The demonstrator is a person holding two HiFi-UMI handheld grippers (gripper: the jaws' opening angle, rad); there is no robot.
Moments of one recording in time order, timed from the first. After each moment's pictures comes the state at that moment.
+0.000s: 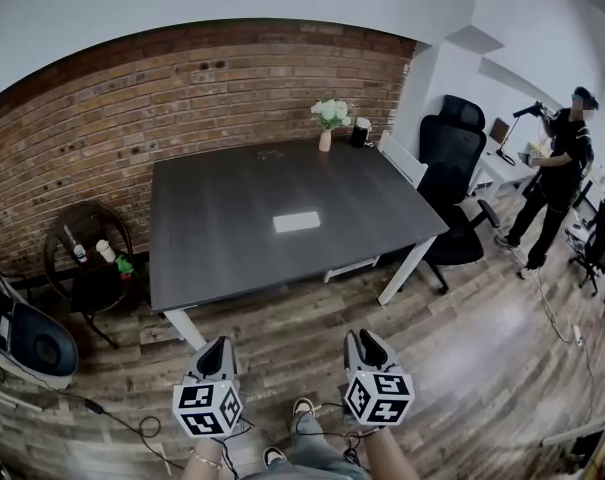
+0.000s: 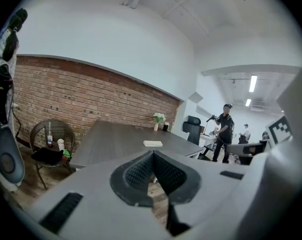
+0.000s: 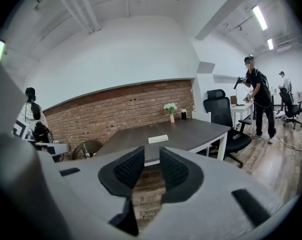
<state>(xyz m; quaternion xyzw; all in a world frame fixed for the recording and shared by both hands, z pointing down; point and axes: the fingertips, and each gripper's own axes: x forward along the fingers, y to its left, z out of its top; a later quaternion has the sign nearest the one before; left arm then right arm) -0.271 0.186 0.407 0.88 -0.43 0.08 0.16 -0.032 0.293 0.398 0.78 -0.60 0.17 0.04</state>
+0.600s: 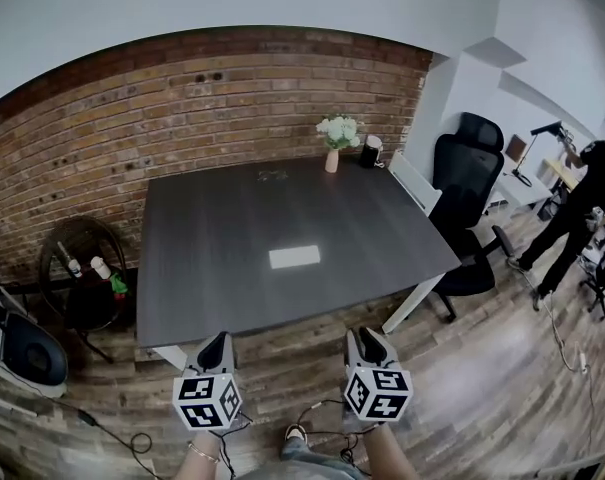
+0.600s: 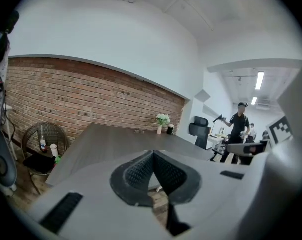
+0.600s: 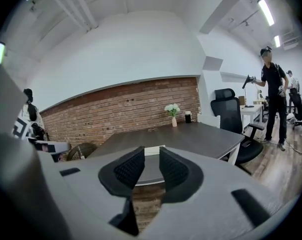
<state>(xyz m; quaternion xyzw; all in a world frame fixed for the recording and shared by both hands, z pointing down) -0.177 0.069 0.399 0.88 -0.45 0.08 0.16 0.066 0.166 0.393 0.77 -0.62 0.16 0.04</state>
